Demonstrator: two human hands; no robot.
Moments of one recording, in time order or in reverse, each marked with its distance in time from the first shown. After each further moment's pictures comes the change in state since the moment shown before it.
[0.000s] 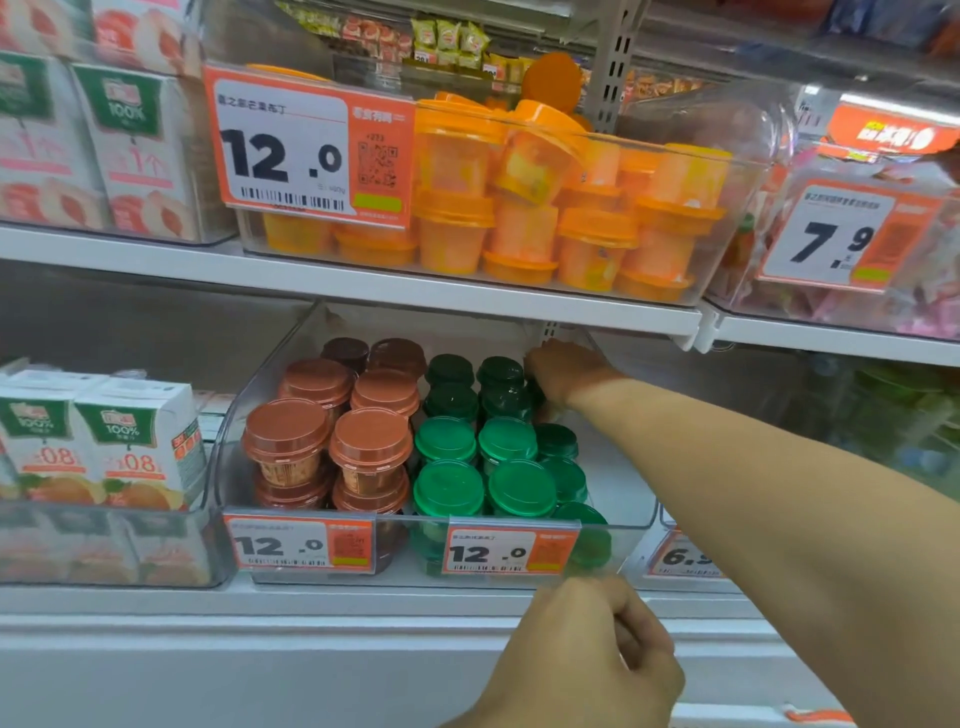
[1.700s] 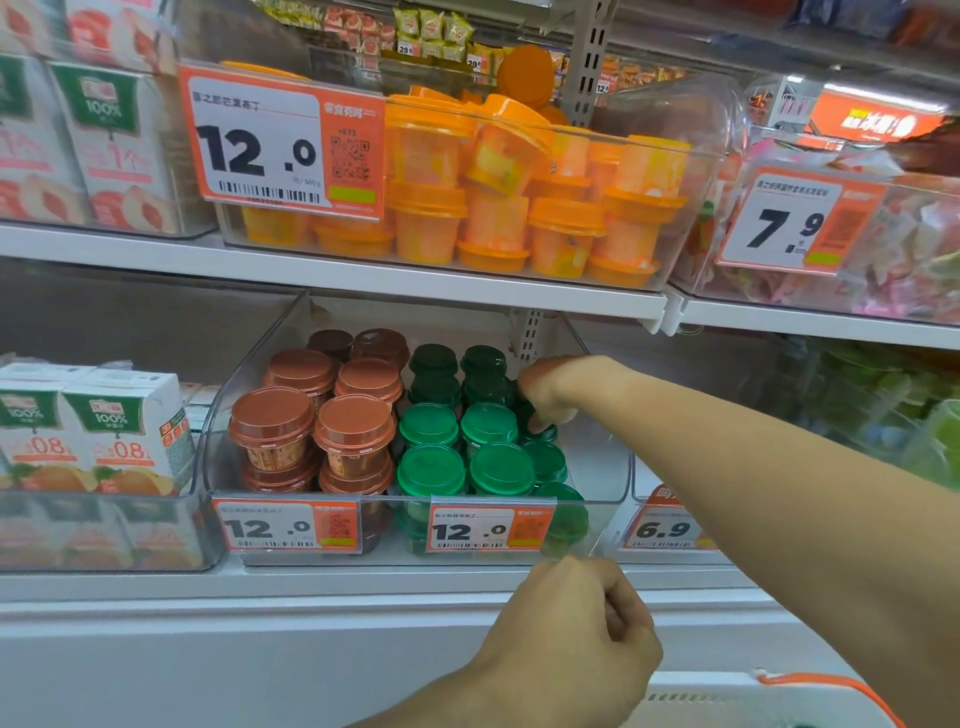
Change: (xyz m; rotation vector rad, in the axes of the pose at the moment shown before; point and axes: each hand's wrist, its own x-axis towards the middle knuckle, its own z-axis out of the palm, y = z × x) left_hand 0.004 -0.001 0.009 0.136 -0.087 0.079; right_hand -0.039 -0.009 -0.010 -0.211 -0.315 -0.108
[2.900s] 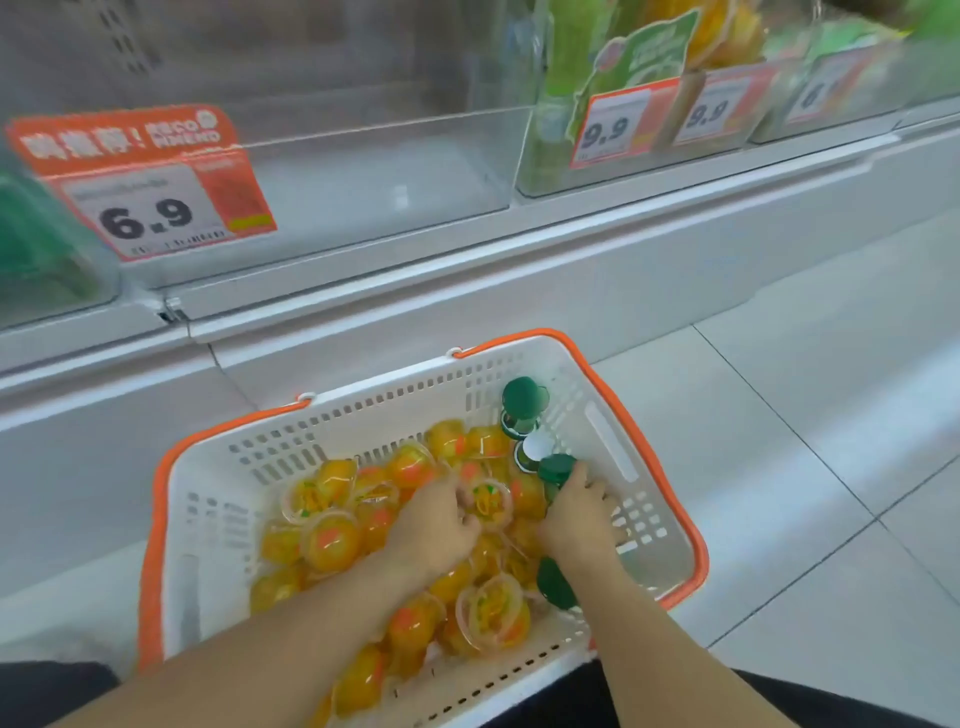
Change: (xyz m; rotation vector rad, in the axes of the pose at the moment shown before) left_hand 0.027 -0.082 0.349 0.326 -0.287 -0.231; right_hand -0.258 0.007 0.540 1.060 -0.154 1.056
